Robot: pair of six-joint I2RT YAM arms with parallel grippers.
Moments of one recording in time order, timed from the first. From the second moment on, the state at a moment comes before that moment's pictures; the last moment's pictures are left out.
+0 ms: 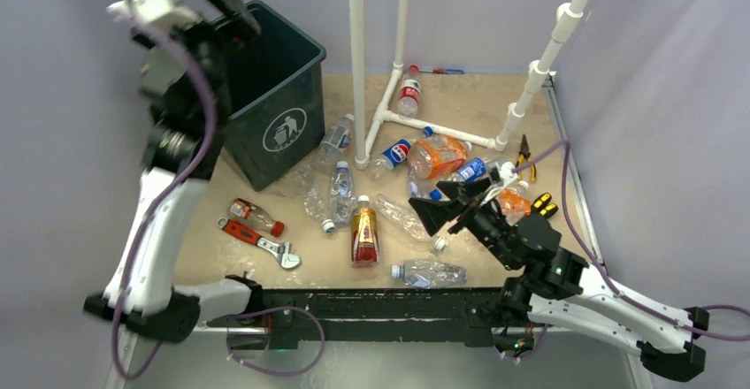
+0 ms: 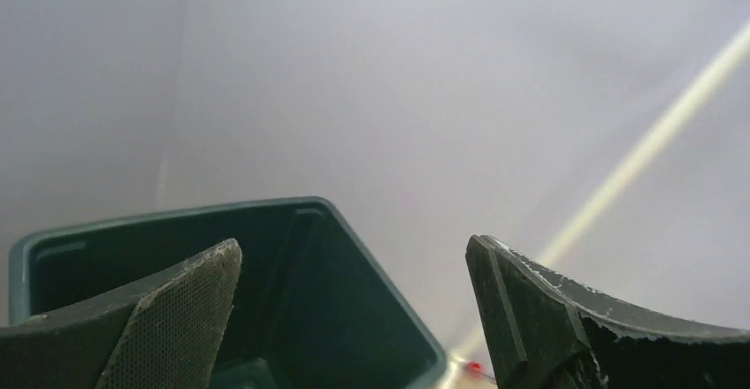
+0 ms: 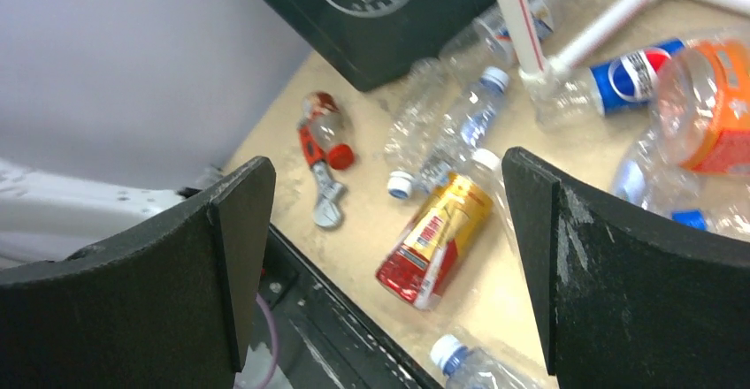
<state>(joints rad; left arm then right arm) -0.34 1.28 1.72 -0.14 -0.62 -0.19 1.09 0.46 0.58 0.00 0.38 0.45</state>
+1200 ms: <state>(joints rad) -0.38 0.66 0.61 -0.47 0.15 -0.68 0.46 0.96 0.51 -0.10 0.41 0.89</state>
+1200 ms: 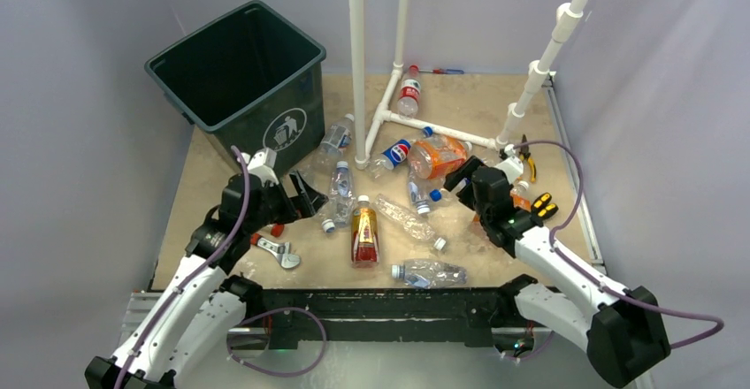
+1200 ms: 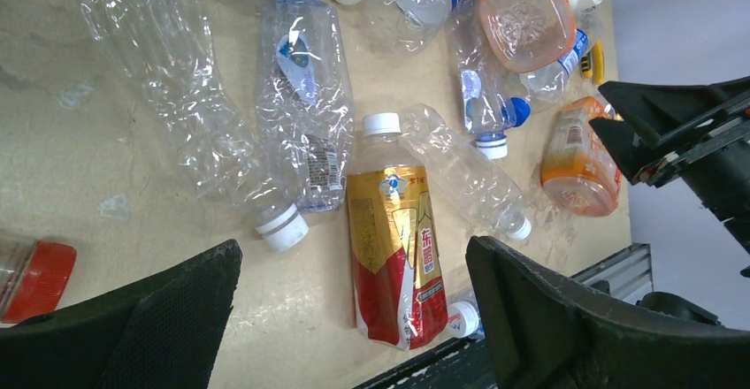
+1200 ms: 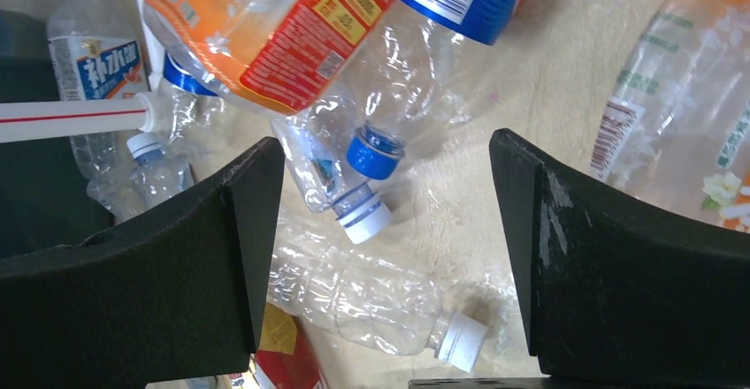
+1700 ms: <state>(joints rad) -0.38 0.73 0.53 -0.33 0.17 -0.76 0.34 0.96 0.52 -0.09 0.36 0.97</state>
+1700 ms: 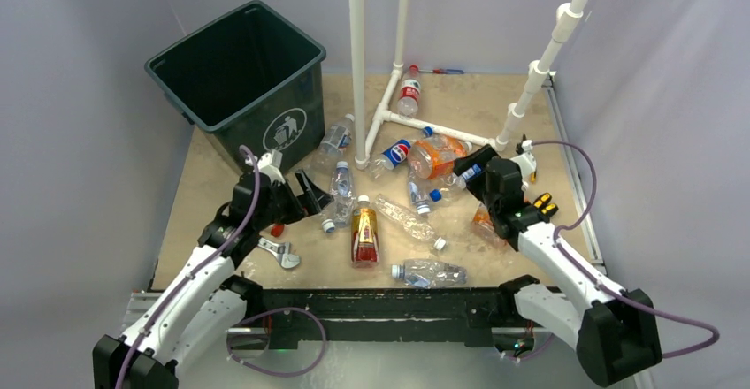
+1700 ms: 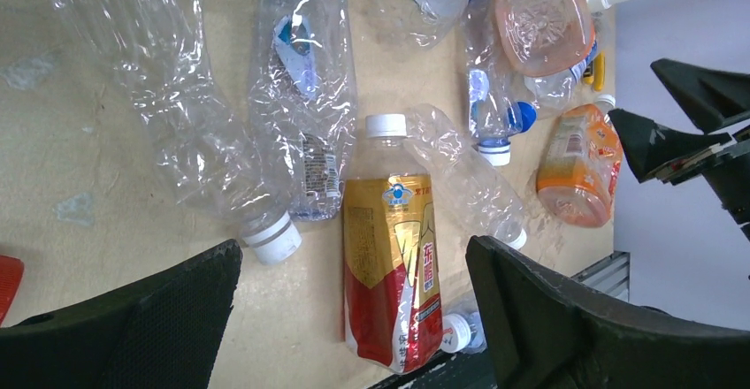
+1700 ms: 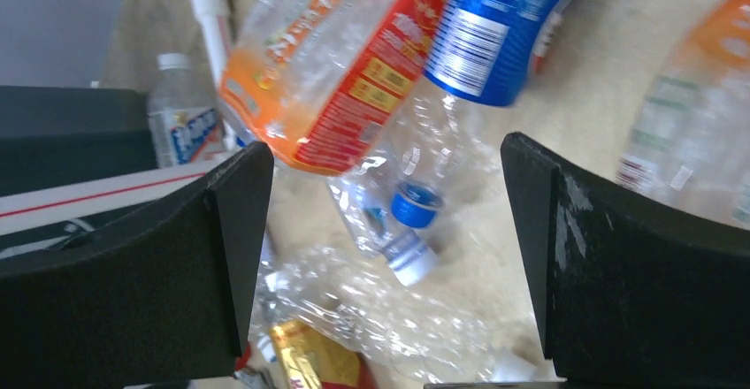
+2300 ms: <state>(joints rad) -0.38 0.68 0.50 -0.31 0.16 -0.78 0.29 1.11 0.50 0.06 0.28 1.10</state>
